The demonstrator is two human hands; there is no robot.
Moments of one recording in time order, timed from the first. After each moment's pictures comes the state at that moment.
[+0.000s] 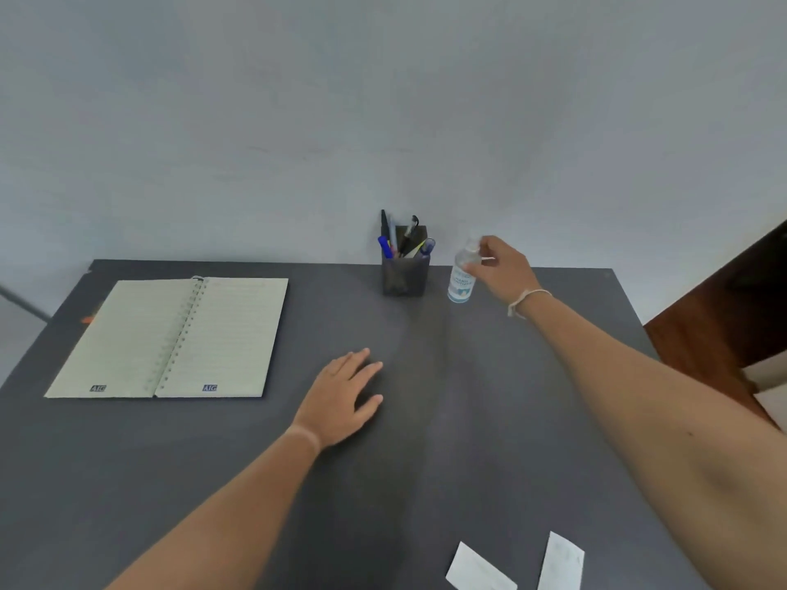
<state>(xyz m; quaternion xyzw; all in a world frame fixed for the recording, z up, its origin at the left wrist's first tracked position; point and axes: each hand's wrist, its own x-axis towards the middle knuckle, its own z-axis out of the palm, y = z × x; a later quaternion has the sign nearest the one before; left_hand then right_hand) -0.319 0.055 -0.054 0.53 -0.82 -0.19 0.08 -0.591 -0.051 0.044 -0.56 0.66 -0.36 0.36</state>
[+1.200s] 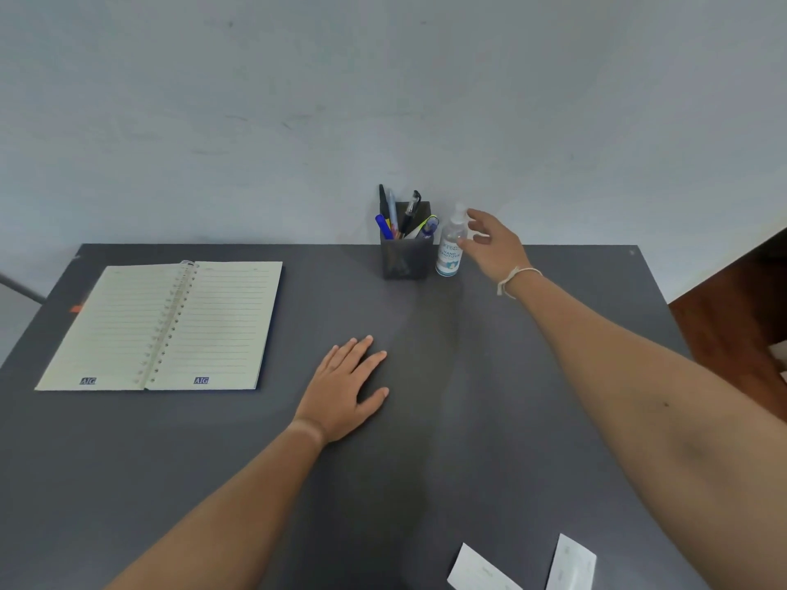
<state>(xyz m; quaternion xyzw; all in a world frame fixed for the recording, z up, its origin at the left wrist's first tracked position) -0.323 0.049 -0.079 0.54 -0.82 -0.17 0.06 -0.584 -0.088 0.006 -0.53 0.66 -0.36 0.39</state>
